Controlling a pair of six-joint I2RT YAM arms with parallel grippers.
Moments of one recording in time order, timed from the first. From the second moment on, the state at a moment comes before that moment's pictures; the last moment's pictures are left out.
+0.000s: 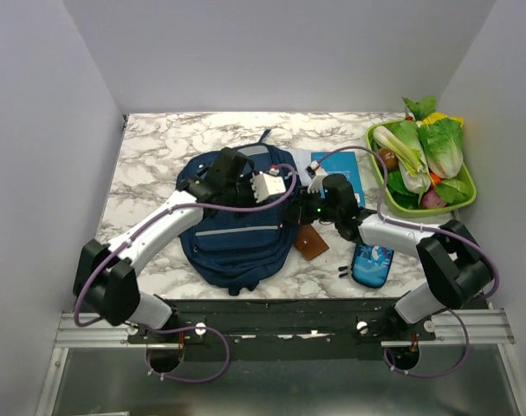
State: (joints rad) left arm -0.60 1.36 1.12 -0.58 0.25 0.68; right arm 0.59 1.54 0.75 0.33 -0.37 0.55
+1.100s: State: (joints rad) left arm -0.47 1.98 1.71 -1.08 0.69 1.06; right arm 0.59 1.47 0.66 0.40 -0.37 0.56
